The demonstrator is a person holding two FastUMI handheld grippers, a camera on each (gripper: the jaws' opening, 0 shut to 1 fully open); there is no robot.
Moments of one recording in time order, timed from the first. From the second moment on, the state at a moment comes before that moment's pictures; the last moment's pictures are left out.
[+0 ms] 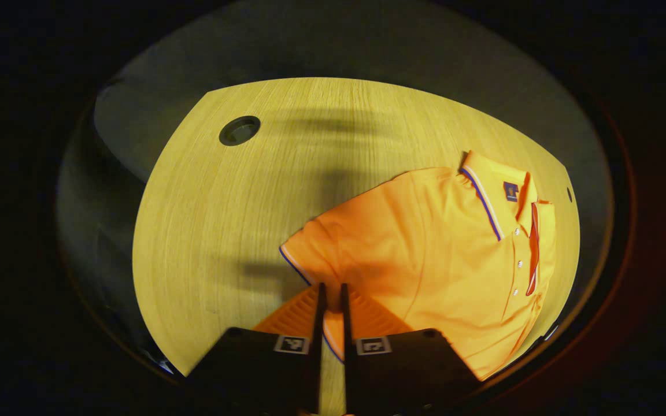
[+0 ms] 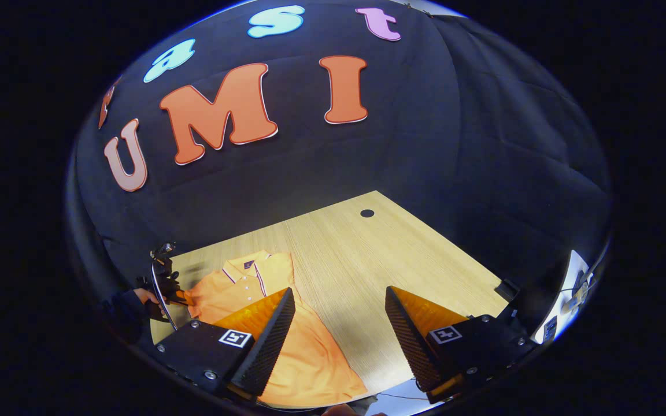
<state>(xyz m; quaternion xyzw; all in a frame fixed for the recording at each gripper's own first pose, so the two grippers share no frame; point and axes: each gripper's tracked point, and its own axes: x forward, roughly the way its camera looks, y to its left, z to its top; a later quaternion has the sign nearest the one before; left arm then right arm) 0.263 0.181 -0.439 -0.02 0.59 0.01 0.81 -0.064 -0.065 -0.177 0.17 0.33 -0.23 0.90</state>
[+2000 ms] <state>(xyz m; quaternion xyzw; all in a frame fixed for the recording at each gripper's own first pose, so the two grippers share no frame) 0.082 0.067 -0.083 0.05 0.07 -0.09 0.99 -0.041 -0.032 -0.139 0.05 0.16 -0.07 0.98</state>
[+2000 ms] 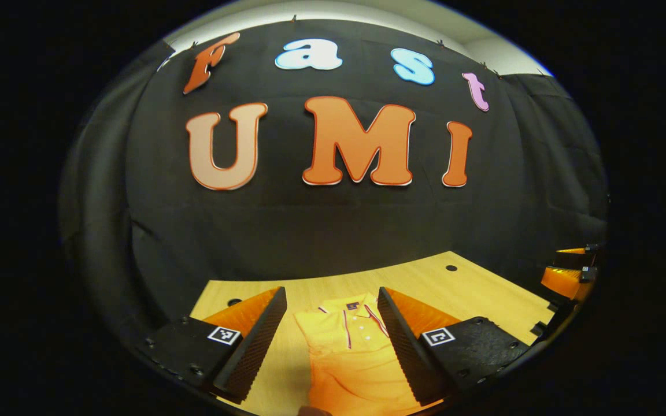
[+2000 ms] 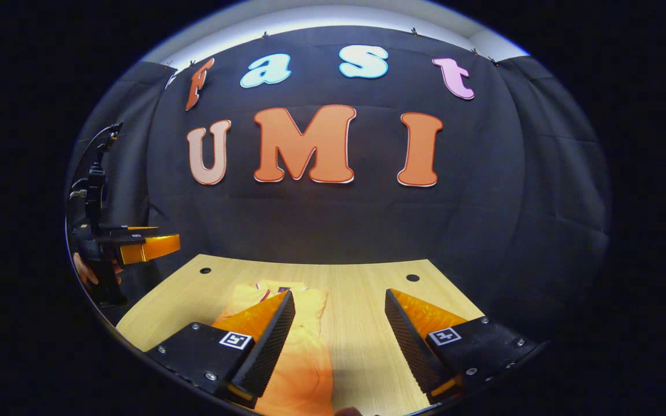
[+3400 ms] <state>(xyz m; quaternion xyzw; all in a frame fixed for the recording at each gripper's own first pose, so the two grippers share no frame) -0.129 0.124 -0.387 0.07 0.42 -0.05 0.90 -0.205 0.024 -0.359 0.11 0.49 0.03 0.86</state>
